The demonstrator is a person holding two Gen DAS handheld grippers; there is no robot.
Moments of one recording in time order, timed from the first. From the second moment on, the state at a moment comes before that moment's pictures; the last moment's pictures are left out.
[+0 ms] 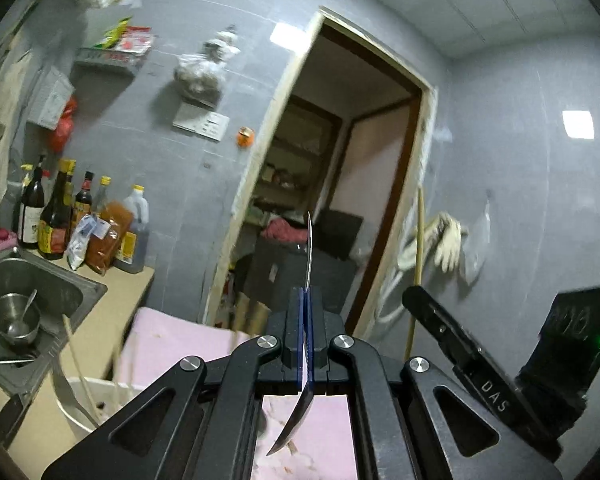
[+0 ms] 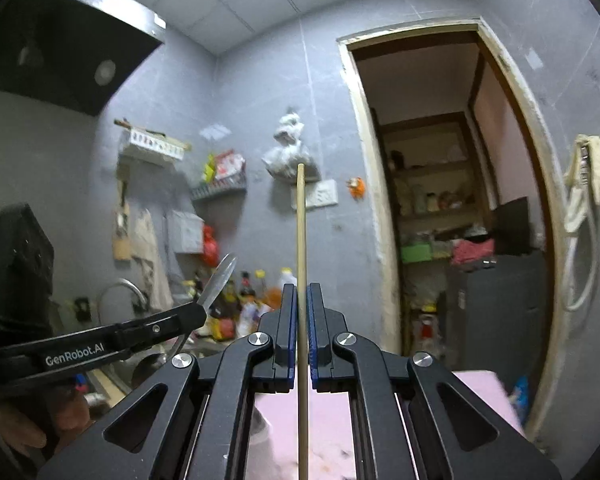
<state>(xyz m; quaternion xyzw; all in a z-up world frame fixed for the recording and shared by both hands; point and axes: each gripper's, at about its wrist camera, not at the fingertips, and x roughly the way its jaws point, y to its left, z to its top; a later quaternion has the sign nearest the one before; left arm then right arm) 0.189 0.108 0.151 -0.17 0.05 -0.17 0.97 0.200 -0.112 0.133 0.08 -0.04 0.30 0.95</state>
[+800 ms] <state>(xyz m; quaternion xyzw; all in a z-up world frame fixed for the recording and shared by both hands) 0.219 0.204 0.101 -0.23 0.06 -0.12 0.96 0.259 -0.030 0.098 0.11 0.00 0.40 0.91</state>
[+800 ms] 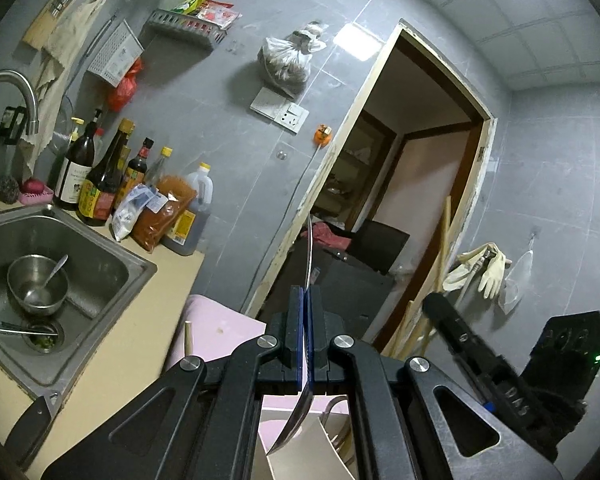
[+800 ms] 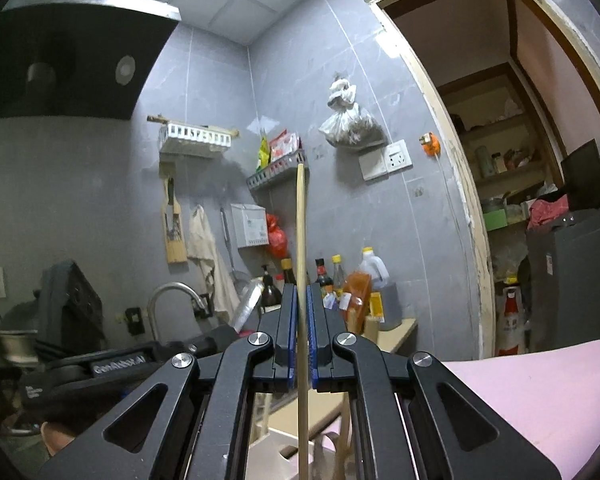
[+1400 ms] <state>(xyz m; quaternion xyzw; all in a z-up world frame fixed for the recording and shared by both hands) 0.213 0.199 0.103 -0.23 0.05 -0.13 0.96 0.257 -0.025 0.083 0.09 0.01 0.39 0.91</state>
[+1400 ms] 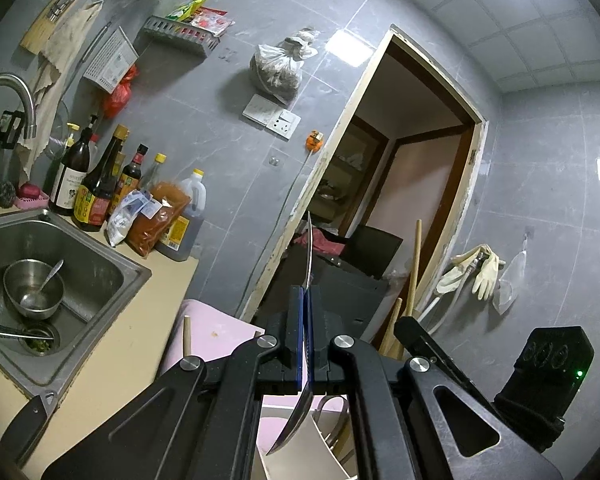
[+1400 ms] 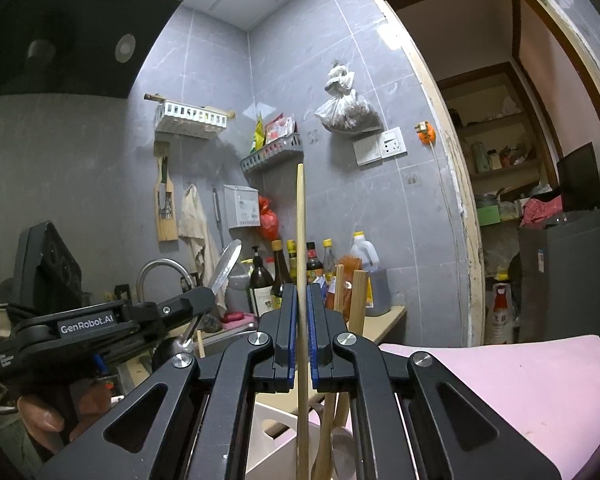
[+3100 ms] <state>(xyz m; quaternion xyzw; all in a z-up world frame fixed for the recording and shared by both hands) 0.203 0.191 0.087 -0.17 0.11 -0.06 0.98 0.243 -0.048 0.086 0.08 0.02 0.38 0.92</state>
